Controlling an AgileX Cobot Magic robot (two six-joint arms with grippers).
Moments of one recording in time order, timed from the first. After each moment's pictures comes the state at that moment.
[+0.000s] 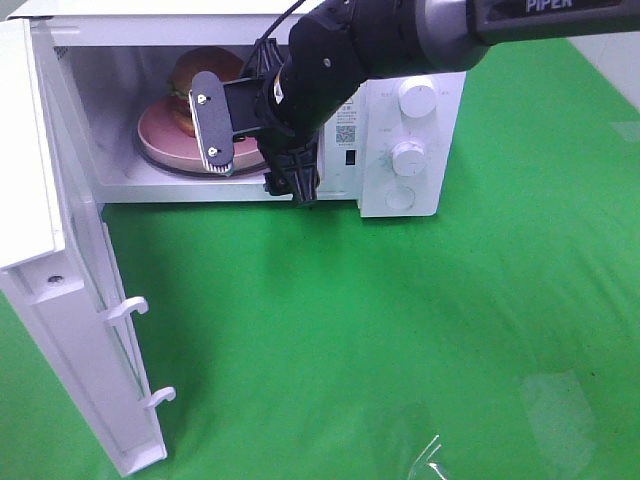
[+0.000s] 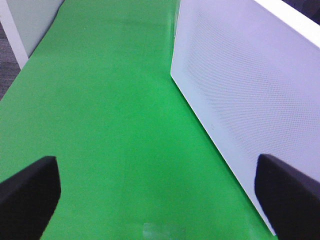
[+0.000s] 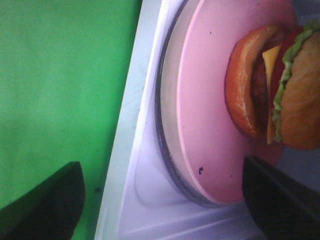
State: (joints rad) left arm 0.09 0.00 -0.52 -0.10 1.08 0.05; right arm 0.69 2.17 -1.65 -0.31 0.37 -1.04
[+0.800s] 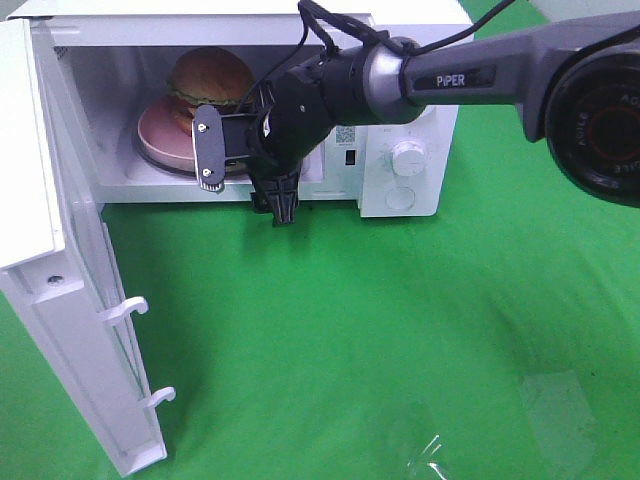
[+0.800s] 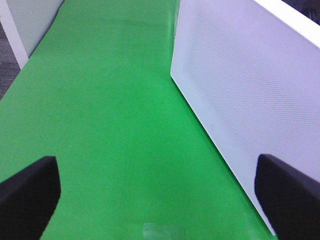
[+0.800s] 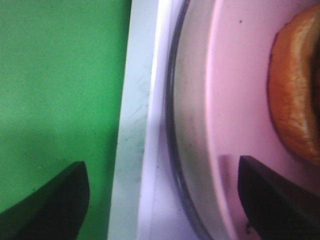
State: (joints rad) left arm 0.09 0.00 -0.52 -0.10 1.08 0.05; right arm 0.64 2.41 -1.86 -0.18 0.33 -1.08
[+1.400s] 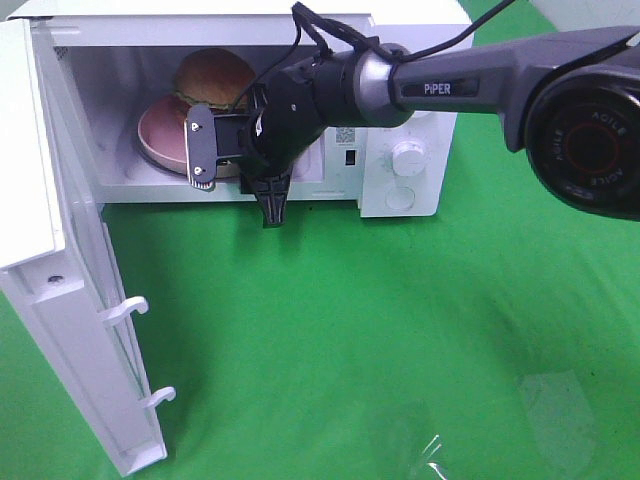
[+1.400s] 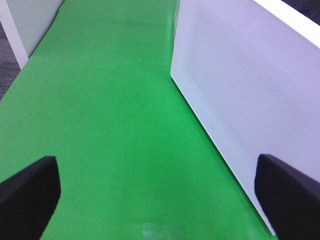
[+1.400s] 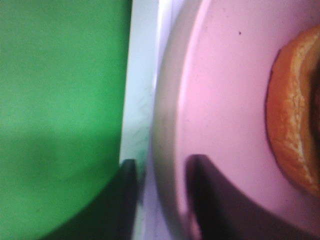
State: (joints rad) left arm 0.09 0.00 -0.52 -0.10 1.08 0.05; right arm 0.64 2.44 -1.91 -0.13 0.38 -1.10
